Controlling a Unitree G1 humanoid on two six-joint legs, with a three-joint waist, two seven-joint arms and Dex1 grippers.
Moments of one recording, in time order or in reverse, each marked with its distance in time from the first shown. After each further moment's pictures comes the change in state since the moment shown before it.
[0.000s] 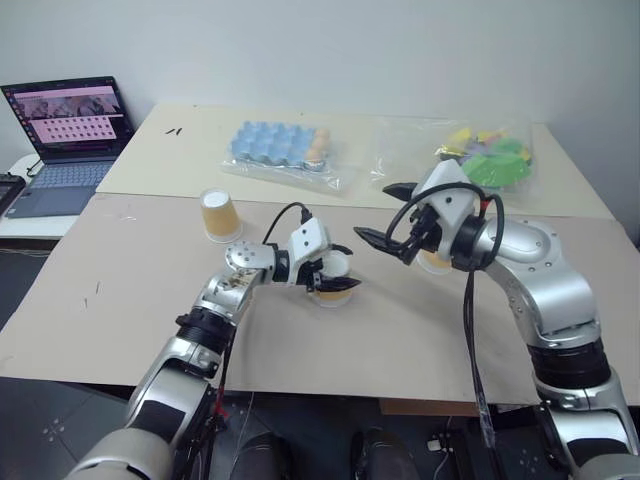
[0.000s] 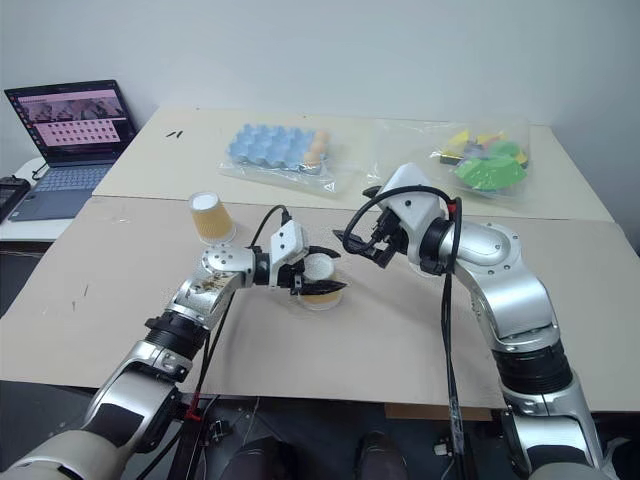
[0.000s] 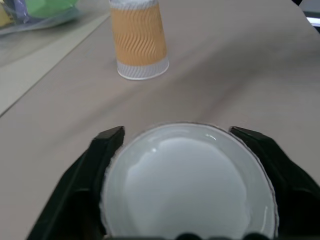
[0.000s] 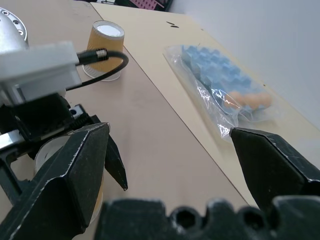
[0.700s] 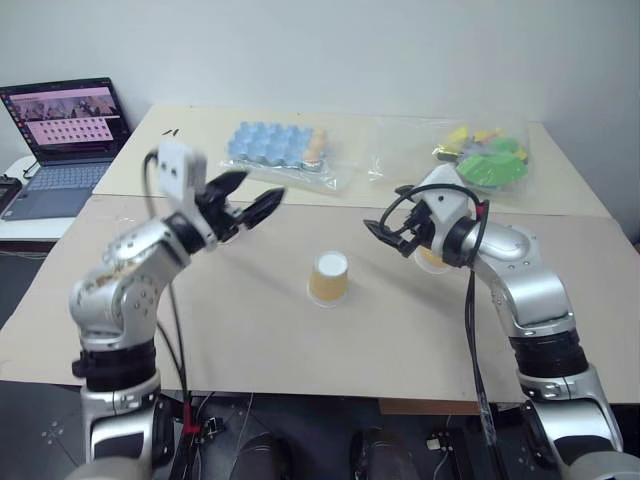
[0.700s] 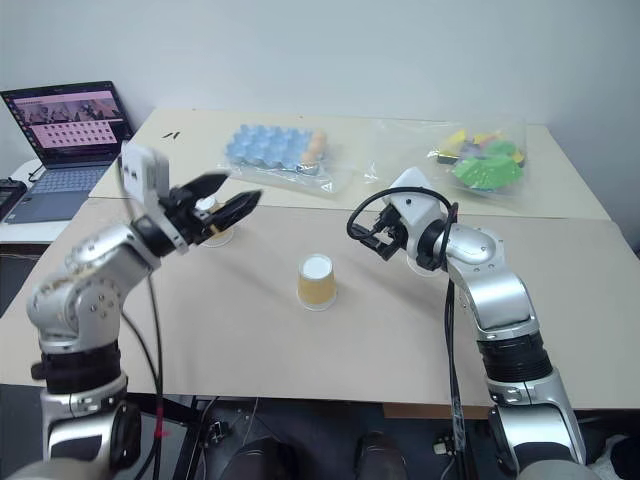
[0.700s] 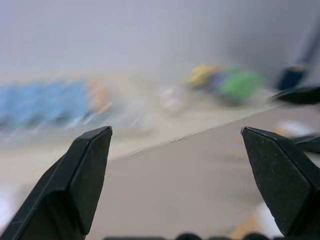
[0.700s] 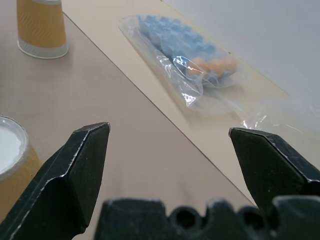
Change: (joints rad) left arm 0.348 0.094 0.538 -0.736 -0.201 0.722 0.786; right arm -0.024 0.063 0.010 0.220 -0.099 -0.104 -0.092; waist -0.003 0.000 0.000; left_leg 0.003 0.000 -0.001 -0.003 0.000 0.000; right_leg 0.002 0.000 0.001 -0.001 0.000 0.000
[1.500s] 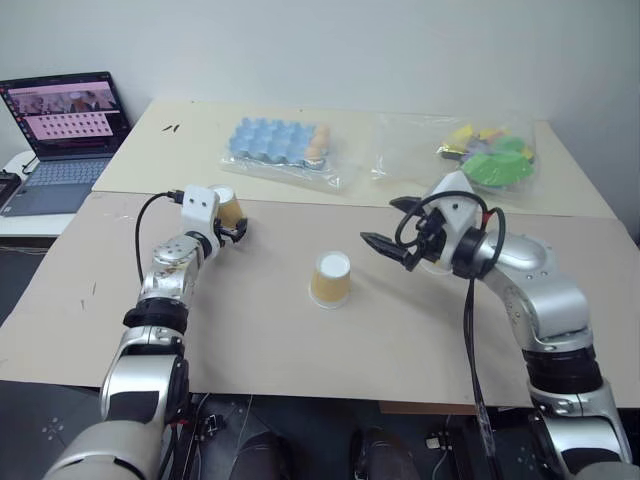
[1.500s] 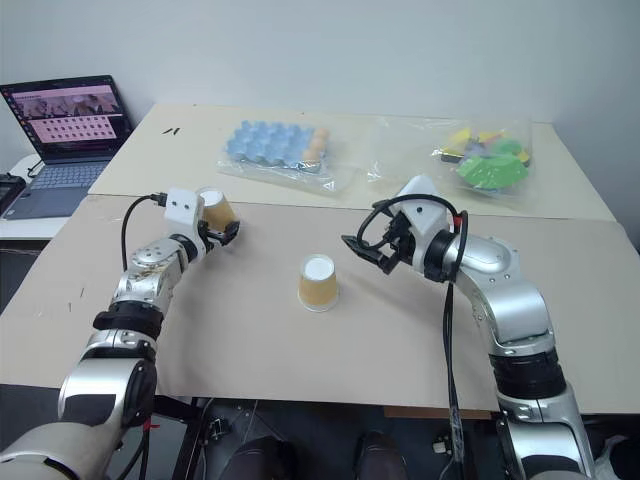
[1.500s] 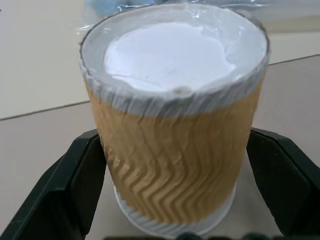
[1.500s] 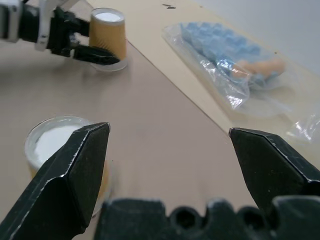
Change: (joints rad) left arm -0.499 0.009 -0.163 1.179 0.272 -0.716 -0.100; right arm 0.136 -0.053 -0.058 -0.201 0.203 0.145 0.148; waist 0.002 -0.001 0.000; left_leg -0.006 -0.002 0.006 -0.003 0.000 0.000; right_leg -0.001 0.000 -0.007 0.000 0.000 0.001
